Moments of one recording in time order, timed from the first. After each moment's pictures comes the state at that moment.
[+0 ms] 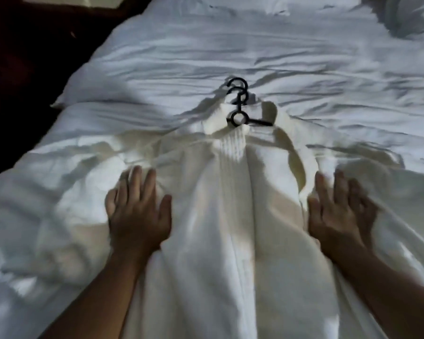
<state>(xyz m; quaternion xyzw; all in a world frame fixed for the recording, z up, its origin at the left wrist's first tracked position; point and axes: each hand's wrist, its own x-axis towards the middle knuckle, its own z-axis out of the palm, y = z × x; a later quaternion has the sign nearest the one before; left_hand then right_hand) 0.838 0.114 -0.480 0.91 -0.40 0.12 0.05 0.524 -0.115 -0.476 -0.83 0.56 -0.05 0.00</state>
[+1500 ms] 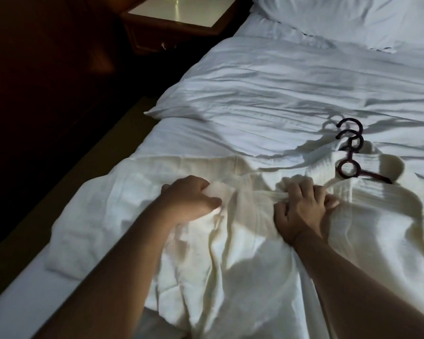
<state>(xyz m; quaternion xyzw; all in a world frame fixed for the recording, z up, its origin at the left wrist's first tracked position) 0.987 0.123 -0.364 0.87 -0.31 -0.34 0.17 0.806 -0.065 -0.481 -0.90 0.42 -0.14 0.02</state>
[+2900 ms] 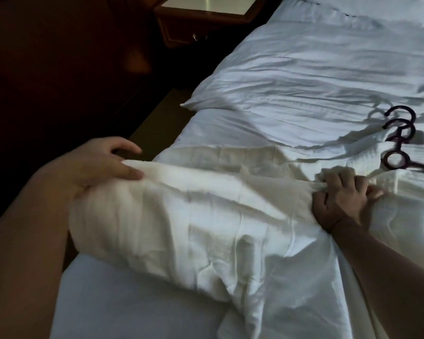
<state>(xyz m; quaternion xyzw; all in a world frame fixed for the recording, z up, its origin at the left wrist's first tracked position) 1.104 0.285 -0.291 0.89 -0.12 -0.31 0.30 0.812 -0.064 -0.485 -0.90 0.43 -0.13 0.02</state>
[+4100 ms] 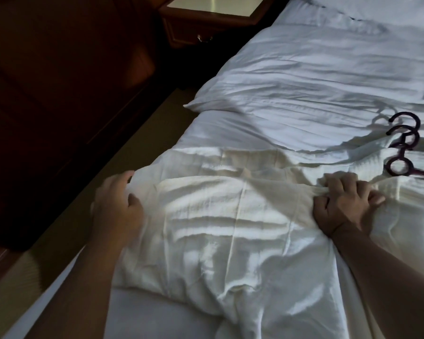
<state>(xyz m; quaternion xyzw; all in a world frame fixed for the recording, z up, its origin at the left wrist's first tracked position) 1.038 0.308 -0.385 0.97 -0.13 -0.03 0.21 0.812 -0.064 -0.485 -0.89 0.43 -0.14 0.02</state>
